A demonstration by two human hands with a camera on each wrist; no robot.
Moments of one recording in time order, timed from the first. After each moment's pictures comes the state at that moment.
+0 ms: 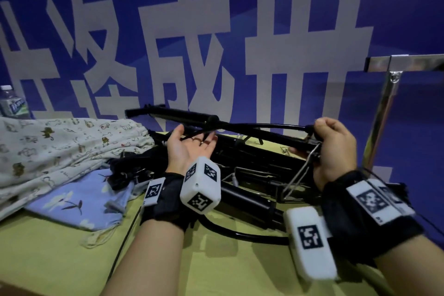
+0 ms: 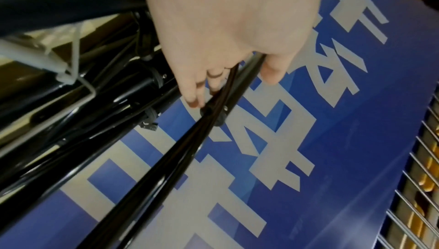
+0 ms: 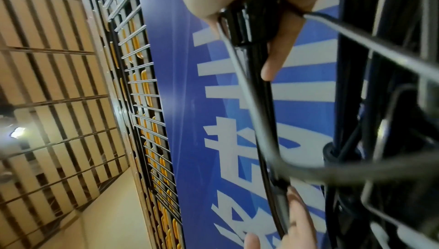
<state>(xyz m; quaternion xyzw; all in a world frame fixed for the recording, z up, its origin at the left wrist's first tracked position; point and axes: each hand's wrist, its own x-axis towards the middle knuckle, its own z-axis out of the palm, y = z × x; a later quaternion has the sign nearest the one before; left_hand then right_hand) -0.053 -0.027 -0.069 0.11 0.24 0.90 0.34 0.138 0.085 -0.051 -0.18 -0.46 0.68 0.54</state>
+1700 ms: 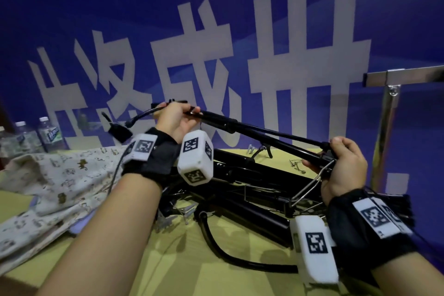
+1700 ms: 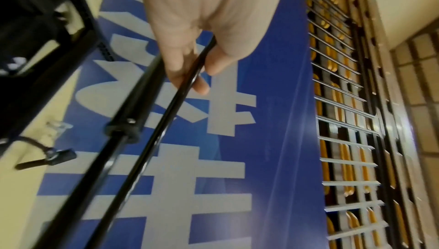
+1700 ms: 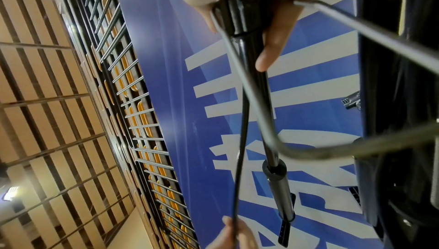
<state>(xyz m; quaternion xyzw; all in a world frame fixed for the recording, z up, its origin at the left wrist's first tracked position) -0.067 -0.049 0.052 0.16 0.47 0.85 0.17 0.146 0.097 -0.048 -0.17 -0.34 0.72 0.58</state>
